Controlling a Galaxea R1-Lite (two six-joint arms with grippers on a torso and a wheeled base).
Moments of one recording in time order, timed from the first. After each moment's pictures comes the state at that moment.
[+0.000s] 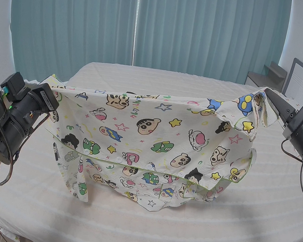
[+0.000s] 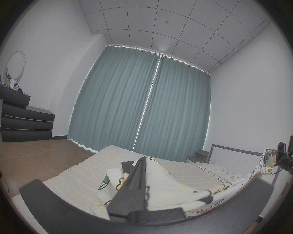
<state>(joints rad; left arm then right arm) -0.36 1.53 -0.49 -1.27 0.34 -0.21 0.33 1.46 -0.59 -1.20 0.28 0.64</state>
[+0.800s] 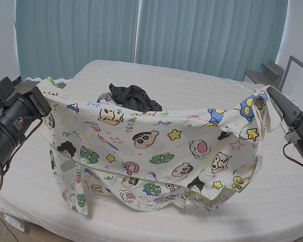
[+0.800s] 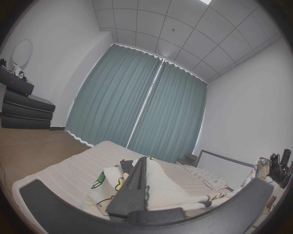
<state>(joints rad) -0.41 1.44 -0.42 -1.27 0.34 -0.30 0.40 1.39 -0.55 -1.20 0.27 0.68</state>
